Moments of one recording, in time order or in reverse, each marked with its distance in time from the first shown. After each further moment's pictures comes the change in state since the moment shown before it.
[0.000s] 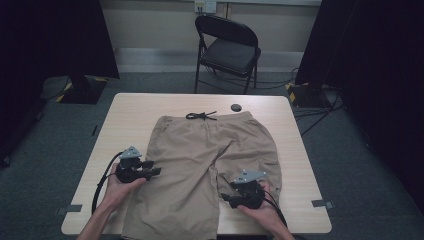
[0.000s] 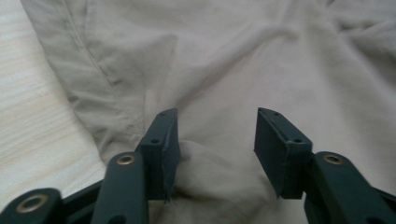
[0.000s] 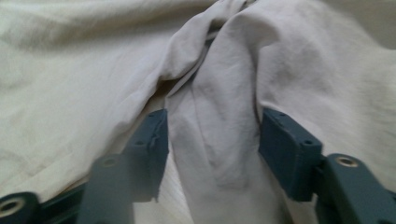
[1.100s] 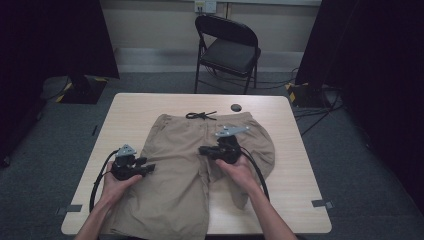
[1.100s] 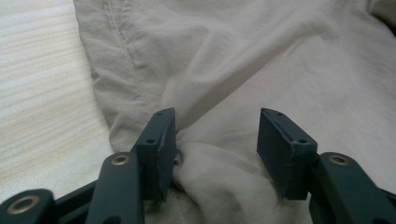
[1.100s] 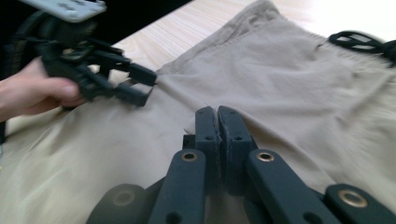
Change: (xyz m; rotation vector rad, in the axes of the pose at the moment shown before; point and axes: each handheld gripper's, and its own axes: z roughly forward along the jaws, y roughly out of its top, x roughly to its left) left arm 0.024 -0.008 0.001 -0.007 0.083 -0.017; right arm -0.030 0.129 0.044 -0.198 0.184 0.069
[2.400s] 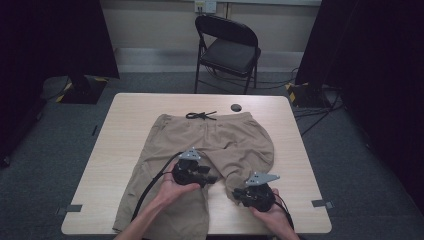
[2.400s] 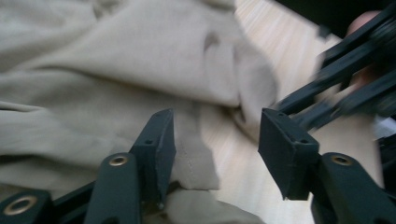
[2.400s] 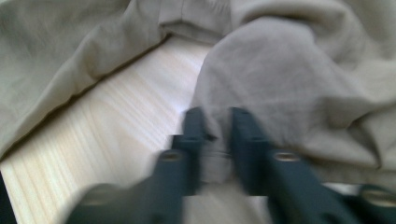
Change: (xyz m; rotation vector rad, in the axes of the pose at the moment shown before) left arm -0.157 0.068 0.074 0.033 -0.391 0.131; right arm 0.025 -0.131 -0.091 0.163 -0.160 -0.012
